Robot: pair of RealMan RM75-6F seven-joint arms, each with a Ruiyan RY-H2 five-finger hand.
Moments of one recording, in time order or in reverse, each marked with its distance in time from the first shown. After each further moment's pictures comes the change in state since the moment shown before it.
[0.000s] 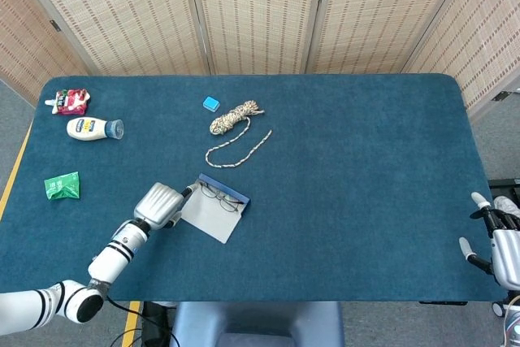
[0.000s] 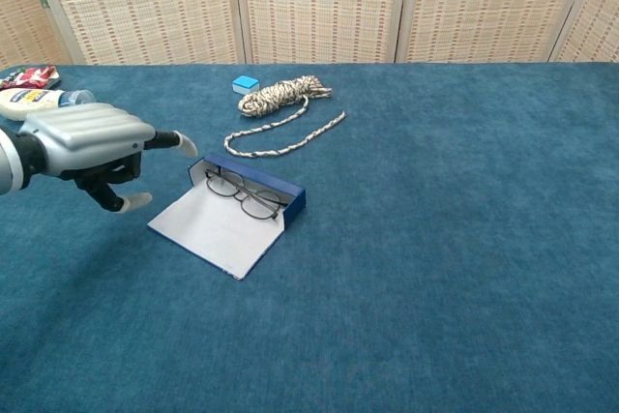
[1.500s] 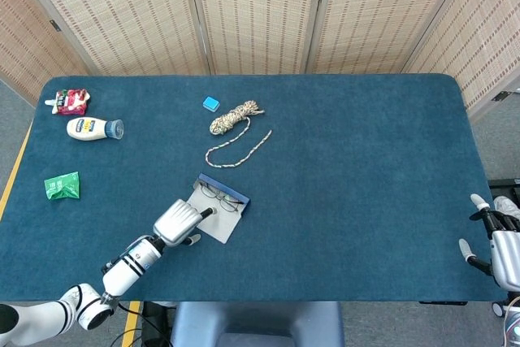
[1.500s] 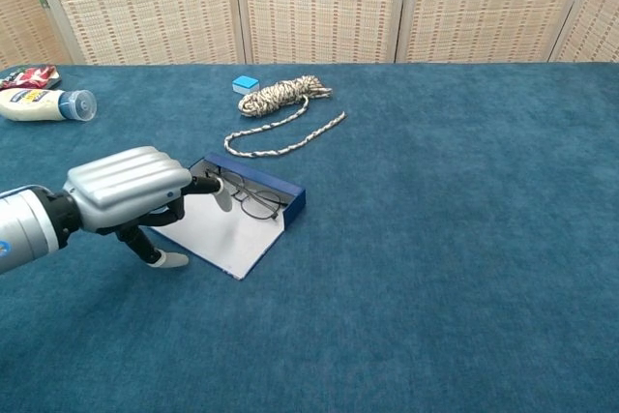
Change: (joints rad) left arm 0.109 -0.250 -0.003 0.364 0.414 0.072 -0.328; right arm -0.003 0.002 -0.007 0.000 0.003 -0.002 0.000
